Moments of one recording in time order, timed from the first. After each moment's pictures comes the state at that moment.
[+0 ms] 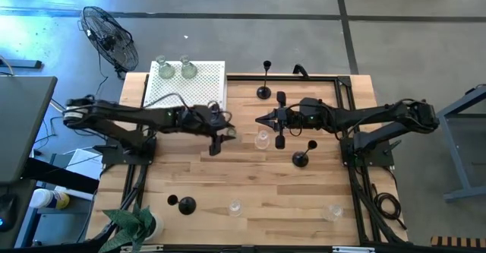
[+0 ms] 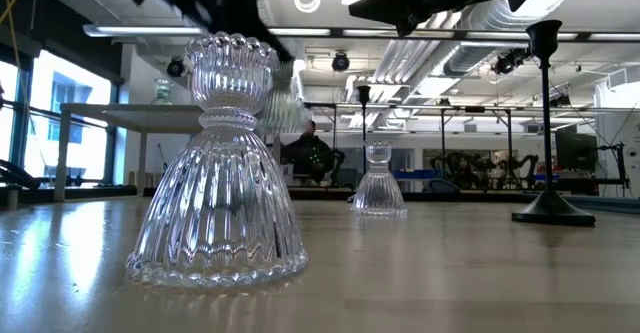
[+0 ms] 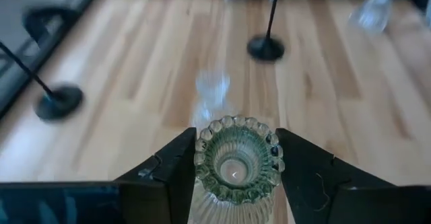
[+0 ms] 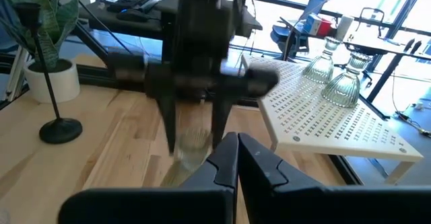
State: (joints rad) left arm 0.05 1.27 0.86 -0.08 -0.04 0.00; right arm -0.08 1.27 0.78 0.34 -0.01 -0.18
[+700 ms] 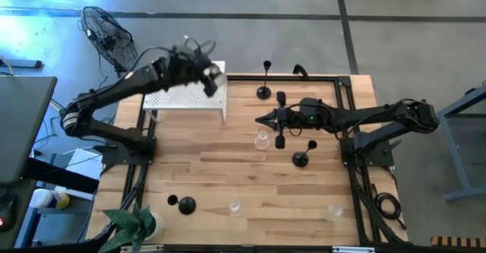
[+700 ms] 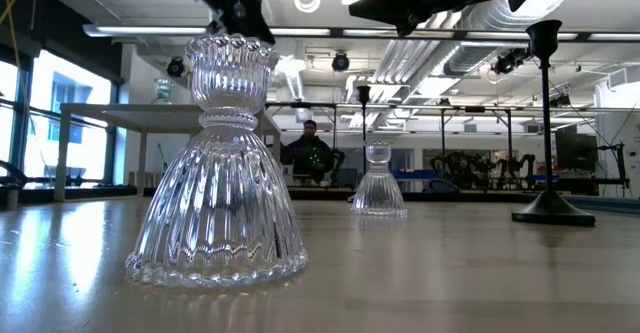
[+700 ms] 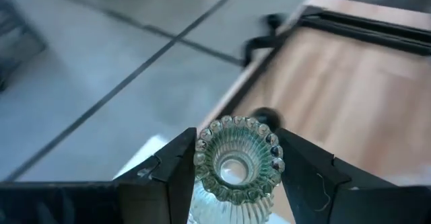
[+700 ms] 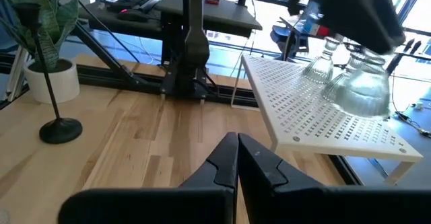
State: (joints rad) left arm 0.53 1.25 1.25 -0.44 -0.16 0.05; right arm -0.08 1.27 0.78 0.34 -0.01 -0.18
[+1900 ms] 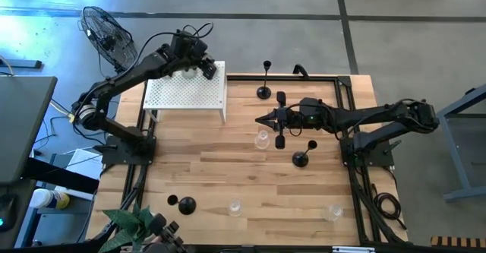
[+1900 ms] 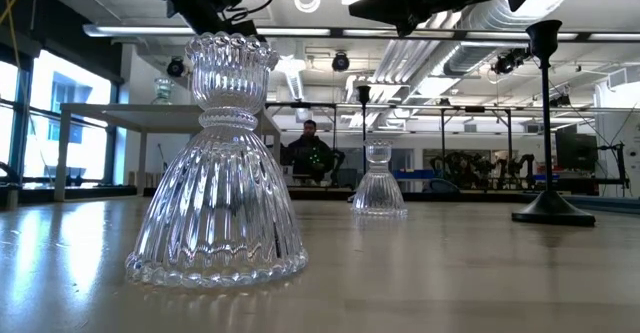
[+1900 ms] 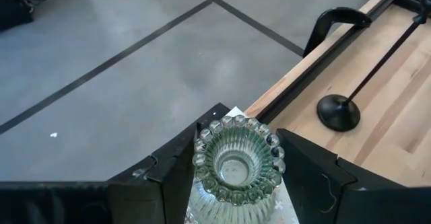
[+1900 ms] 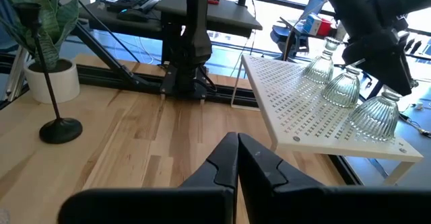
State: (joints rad) left arm 0.79 1.41 1.24 -0.40 -0.07 0.03; right arm -0.08 1.27 0.78 0.34 -0.01 -0.18
